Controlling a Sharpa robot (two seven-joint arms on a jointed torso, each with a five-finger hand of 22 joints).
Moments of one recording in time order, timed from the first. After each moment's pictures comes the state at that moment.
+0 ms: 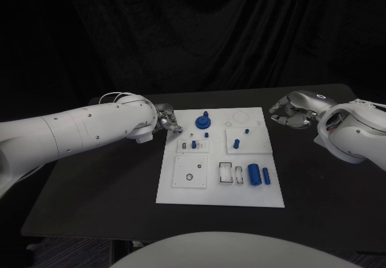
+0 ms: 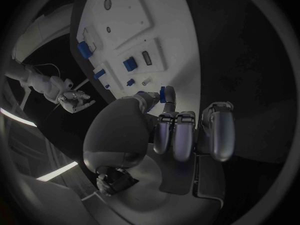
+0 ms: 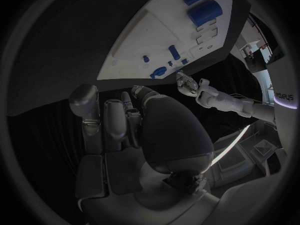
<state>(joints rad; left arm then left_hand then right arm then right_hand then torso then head) 1.30 -0.63 -0.21 1.18 -1.00 0.03 -0.32 1.21 -0.10 0.53 0.20 0.35 1.06 0.04 0.16 1.19 1.47 -0.03 1.57 1.31 1.47 -0.07 1.57 1.31 0.05 1.45 0.04 1.39 1.31 1.38 -1.00 -0.25 1.59 -1.44 -0.34 -0.21 1.39 -0.01 0.30 0.19 0.37 0.85 0.14 0.10 0.14 1.44 0.04 1.43 1.31 1.47 -0.04 1.20 1.22 0.10 1.39 0.07 0.89 1.31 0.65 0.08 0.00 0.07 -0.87</state>
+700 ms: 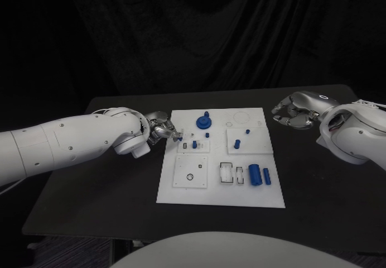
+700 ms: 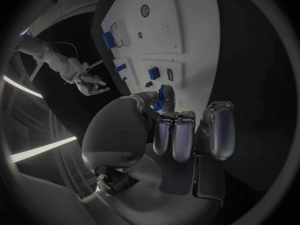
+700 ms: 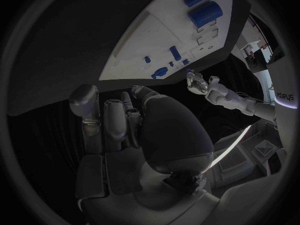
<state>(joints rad) 1.27 -0.80 -0.21 1.43 -0.85 -0.12 -0.29 1.18 -0.11 0.55 0.18 0.32 1.09 0.05 0.20 1.22 1.47 -0.04 1.57 1.31 1.47 -0.08 1.57 1.31 0.05 1.44 0.04 1.38 1.31 1.38 -1.01 -0.25 1.59 -1.44 -0.34 -0.22 1.39 -0.01 0.30 0.19 0.37 0.85 0.14 0.10 0.14 1.43 0.04 1.43 1.31 1.47 -0.04 1.20 1.22 0.10 1.39 0.07 0.89 1.31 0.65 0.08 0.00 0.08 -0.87</state>
